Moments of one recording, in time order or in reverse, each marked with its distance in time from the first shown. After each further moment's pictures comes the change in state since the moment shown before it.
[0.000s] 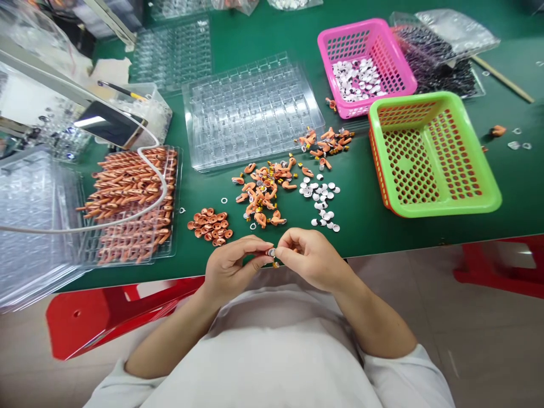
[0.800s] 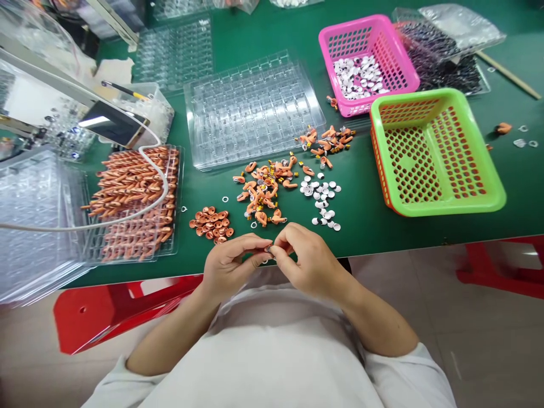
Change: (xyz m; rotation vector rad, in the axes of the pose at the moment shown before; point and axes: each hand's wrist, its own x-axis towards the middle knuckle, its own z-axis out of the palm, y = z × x) left_hand -0.002 -0.002 -0.001 -0.026 0.009 -0.068; right_hand -0.003 -0.004 0.011 -0.422 0.157 -0.405
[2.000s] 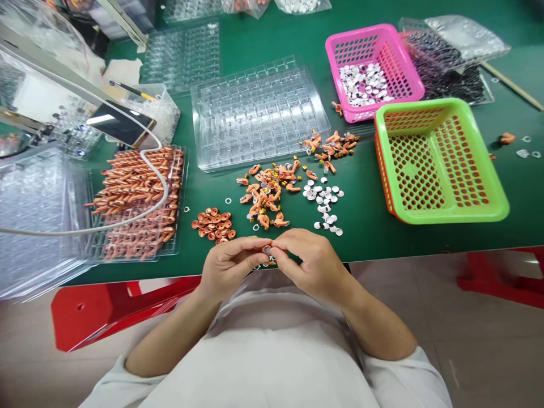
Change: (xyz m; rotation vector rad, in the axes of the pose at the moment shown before) left_hand -0.004 -0.002 -0.002 -0.357 0.008 -0.253; right_hand 0.005 0.006 -0.001 -0.054 0.098 -0.253
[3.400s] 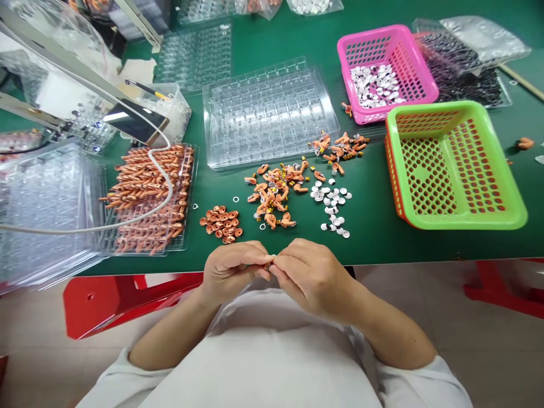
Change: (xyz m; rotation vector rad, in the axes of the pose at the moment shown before) left_hand 0.003 0.000 -0.007 0.012 -0.121 0.403; right_hand -0.004 -0.009 -0.001 -0.115 -0.115 -0.281
